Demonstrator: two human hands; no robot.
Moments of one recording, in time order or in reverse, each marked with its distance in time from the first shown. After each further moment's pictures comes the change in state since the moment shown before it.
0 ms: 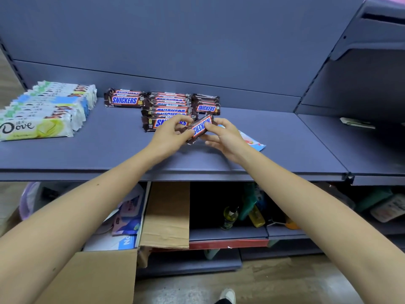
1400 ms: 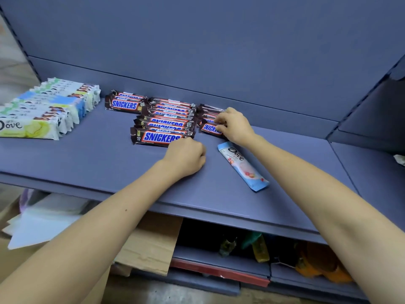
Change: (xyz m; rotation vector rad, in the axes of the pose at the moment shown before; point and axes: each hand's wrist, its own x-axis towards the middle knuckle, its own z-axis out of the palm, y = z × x) left_hand 0.060 0.015 0.067 1.142 -0.144 -0.015; right_hand 0.160 -0.022 -0.067 -1.314 -0.139 -0.474
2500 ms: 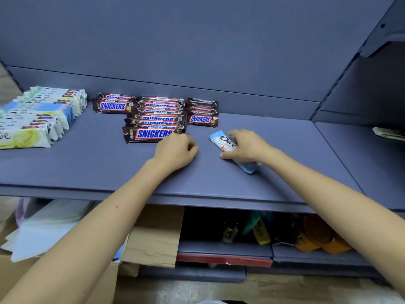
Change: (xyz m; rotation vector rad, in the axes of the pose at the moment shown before) left_hand -0.013 -0.006 0.001 -0.272 0.053 -0.060; right_hand -0.093 0.003 -0.013 -0.084 -0.239 0.291
